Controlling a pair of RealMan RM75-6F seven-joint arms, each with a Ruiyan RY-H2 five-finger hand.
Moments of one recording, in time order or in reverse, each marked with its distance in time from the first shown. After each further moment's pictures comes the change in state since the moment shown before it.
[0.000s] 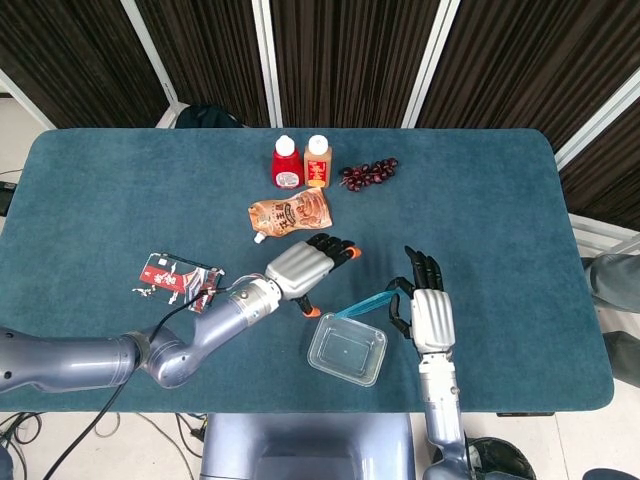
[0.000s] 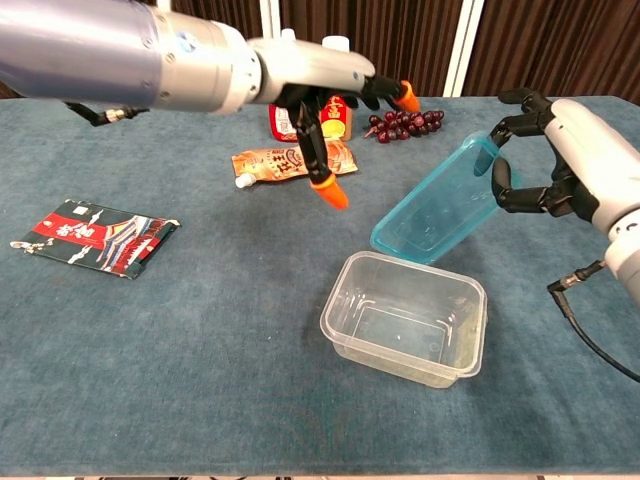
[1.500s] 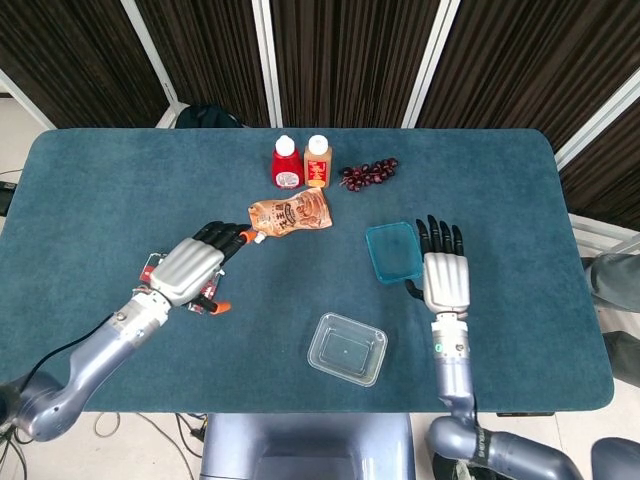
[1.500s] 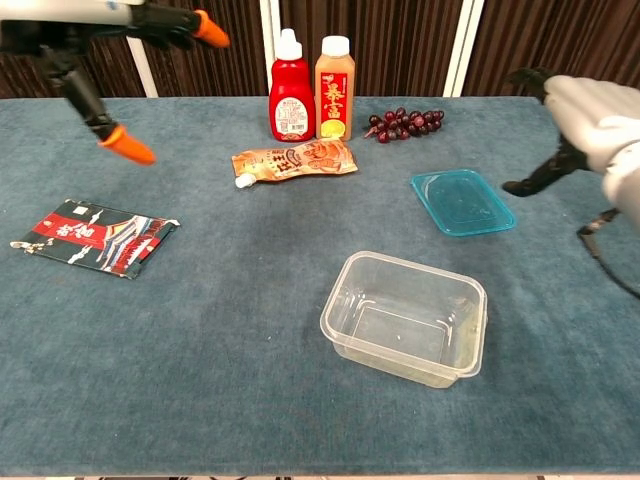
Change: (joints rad) left arm 0.409 0.363 0.090 -0.307 0.282 0.282 -0.065; right arm 0.140 0.116 0.109 0.023 0.257 -0.100 -0.382
